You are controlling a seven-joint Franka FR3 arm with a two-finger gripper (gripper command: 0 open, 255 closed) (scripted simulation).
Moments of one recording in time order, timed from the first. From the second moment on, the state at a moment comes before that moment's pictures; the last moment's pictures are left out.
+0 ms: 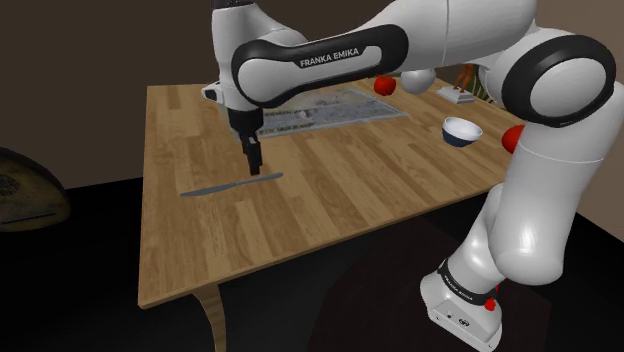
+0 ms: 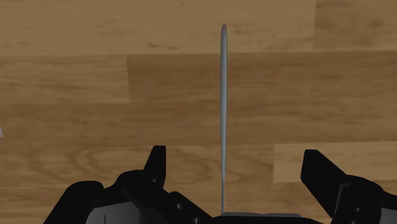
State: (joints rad) arm 0.32 0.26 0.20 -1.68 -0.08 1.88 -0.63
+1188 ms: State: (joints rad) arm 0.34 0.32 0.21 -1.71 -0.10 1.97 -0.64
